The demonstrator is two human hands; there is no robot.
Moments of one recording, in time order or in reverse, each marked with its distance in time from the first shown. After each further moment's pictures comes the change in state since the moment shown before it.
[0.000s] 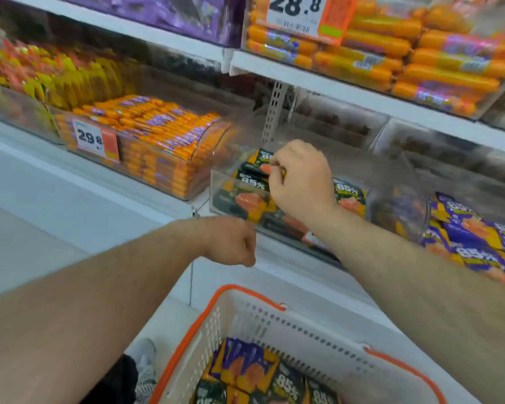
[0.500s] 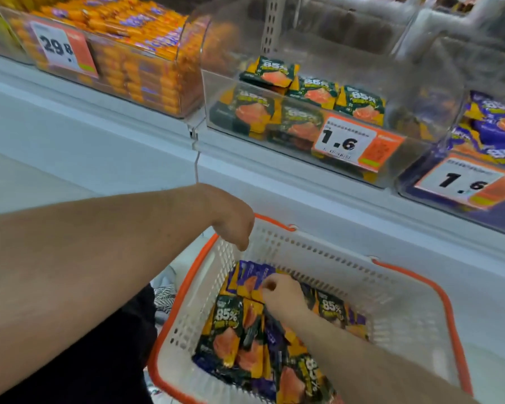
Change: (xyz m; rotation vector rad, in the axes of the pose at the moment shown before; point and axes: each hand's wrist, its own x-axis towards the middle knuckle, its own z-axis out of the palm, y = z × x) left_hand 0.009 0.003 0.087 0.392 -0.481 -0.069; right_hand -0.322 -0.056 0.081 0.398 -0.985 1.058
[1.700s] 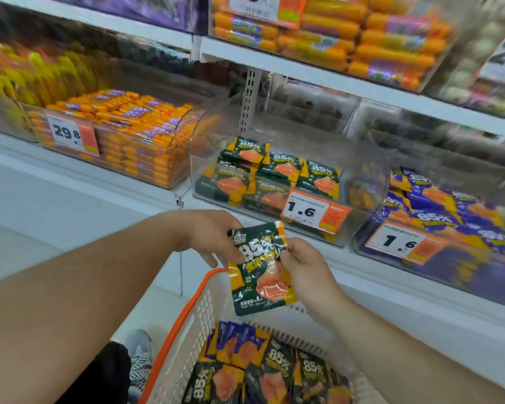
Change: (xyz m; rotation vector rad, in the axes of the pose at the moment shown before) left_hand -0.053 -0.021 -0.046 -0.836 0.241 0.195; right_hand -0.071 -0.104 -0.156 0.559 0.214 -0.344
